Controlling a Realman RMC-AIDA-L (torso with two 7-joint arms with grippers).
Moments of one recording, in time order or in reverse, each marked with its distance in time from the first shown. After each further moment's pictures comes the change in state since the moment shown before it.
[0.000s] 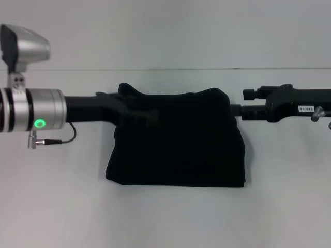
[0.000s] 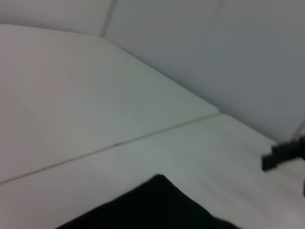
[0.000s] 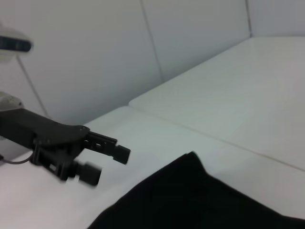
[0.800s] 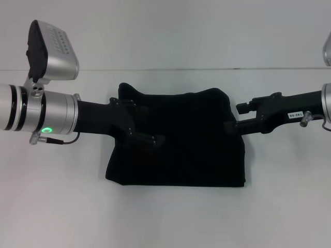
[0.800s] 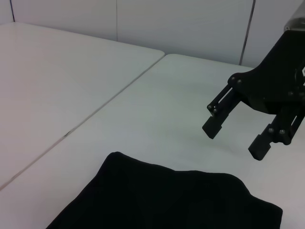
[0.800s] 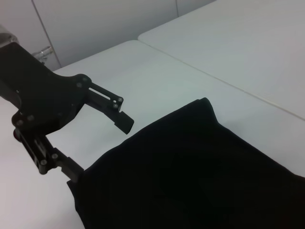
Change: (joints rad) left arm 0.002 -0.011 0.139 0.098 0.066 0.035 0.179; right arm 0.068 0.012 -0.042 -0.055 -0.198 -0.006 0.095
